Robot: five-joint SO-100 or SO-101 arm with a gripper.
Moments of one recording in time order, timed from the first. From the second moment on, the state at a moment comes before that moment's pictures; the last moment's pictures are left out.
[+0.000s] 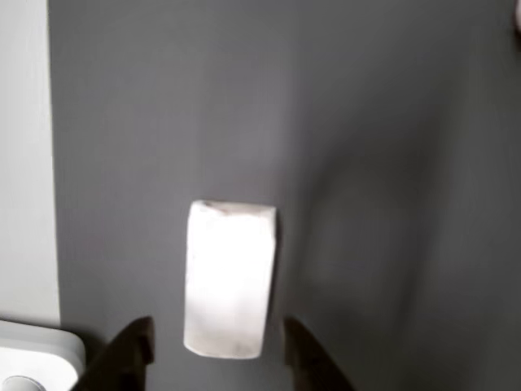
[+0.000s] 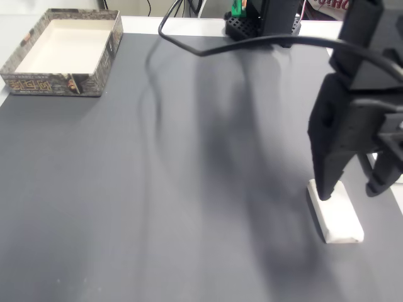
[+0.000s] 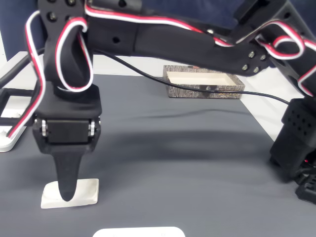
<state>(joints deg) 3.3 33.0 20.2 98.7 6.6</state>
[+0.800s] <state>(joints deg) 4.4 33.0 20.2 98.7 8.5</state>
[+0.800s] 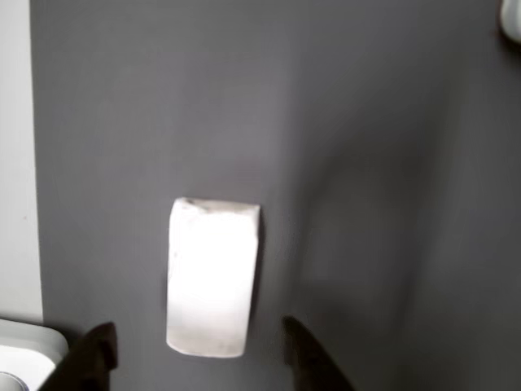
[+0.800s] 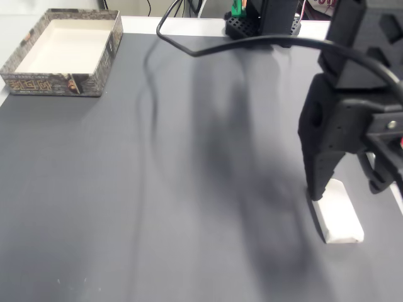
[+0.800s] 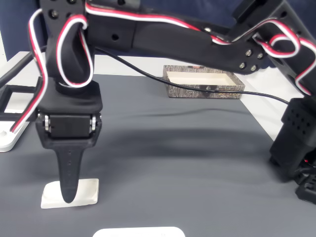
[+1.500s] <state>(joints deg) 4.4 33.0 20.2 98.7 8.5</state>
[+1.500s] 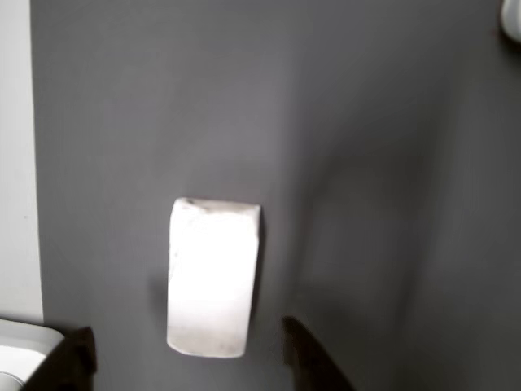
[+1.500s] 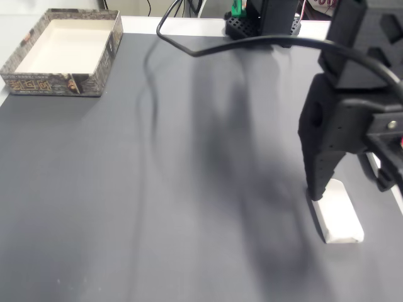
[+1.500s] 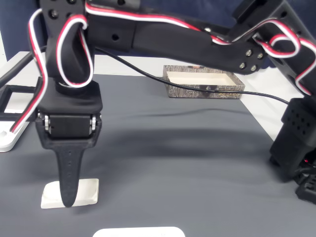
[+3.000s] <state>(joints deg) 3.7 26.2 16.4 98.7 8.5</state>
